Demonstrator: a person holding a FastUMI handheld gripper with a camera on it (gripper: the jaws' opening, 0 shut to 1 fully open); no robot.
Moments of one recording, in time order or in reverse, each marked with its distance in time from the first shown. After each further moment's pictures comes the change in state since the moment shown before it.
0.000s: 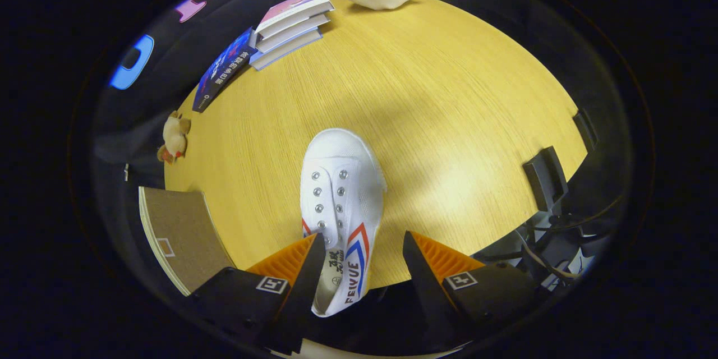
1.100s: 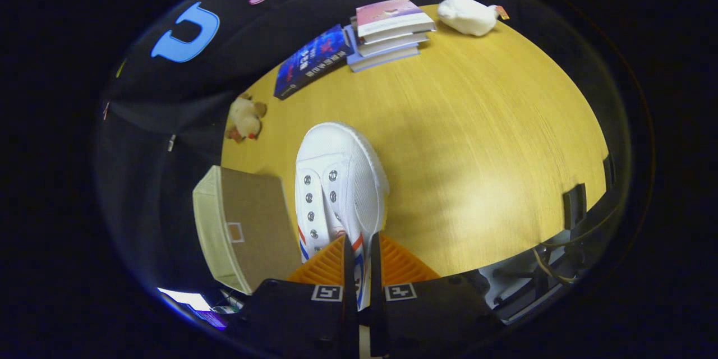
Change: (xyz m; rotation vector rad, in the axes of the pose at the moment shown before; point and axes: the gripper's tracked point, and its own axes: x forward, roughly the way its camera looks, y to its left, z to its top) arm -0.090 0.144 0.009 -0.169 -0.021 0.271
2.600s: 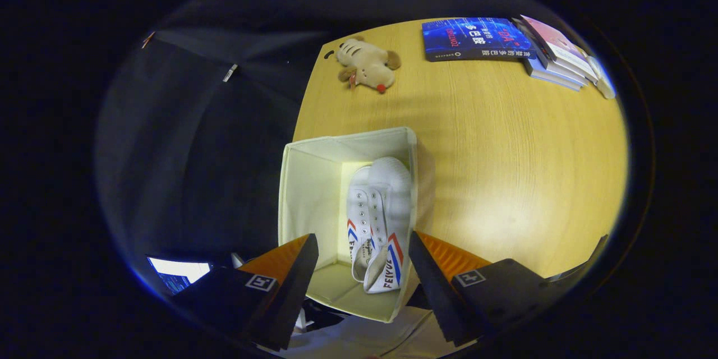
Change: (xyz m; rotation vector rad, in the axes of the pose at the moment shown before) arm 0.069 0.234 -0.051 -0.266 0.206 0.120
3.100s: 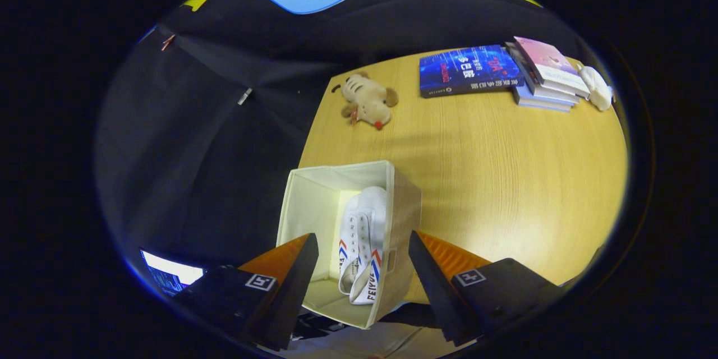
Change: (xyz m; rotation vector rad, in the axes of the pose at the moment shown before) arm -0.038 -0.017 0.035 -0.050 -0.262 0.052
